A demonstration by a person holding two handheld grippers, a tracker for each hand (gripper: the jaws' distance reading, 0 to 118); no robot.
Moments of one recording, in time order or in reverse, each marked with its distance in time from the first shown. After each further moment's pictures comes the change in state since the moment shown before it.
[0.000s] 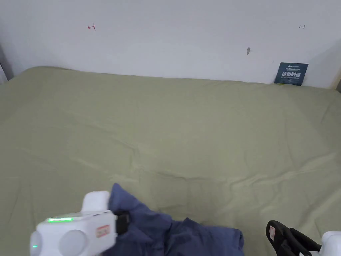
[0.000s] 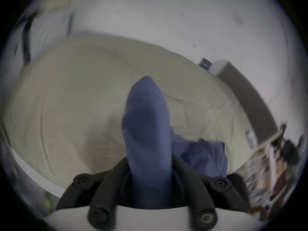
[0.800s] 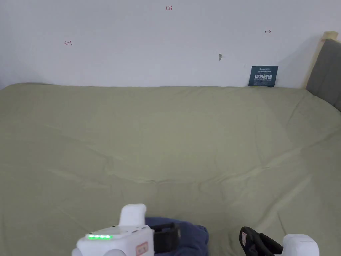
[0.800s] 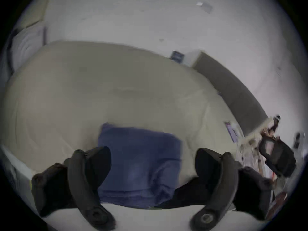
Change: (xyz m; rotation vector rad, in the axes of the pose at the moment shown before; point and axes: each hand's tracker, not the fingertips) left arm 0.125 -0.041 -0.014 -0.030 -0.106 0.077; right arm 0.050 -0.016 0.031 0.000 -0.007 -0.058
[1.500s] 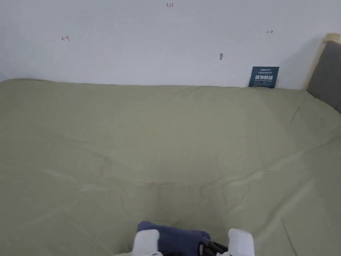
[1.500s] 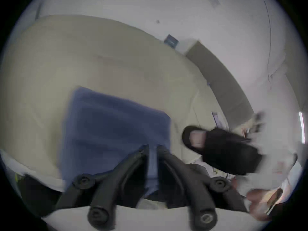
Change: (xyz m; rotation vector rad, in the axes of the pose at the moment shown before) left arm -0.008 -0.026 -0.025 -0.093 -0.205 0.047; right arm -0.013 -0.047 -0.136 -0.365 0.114 -0.176
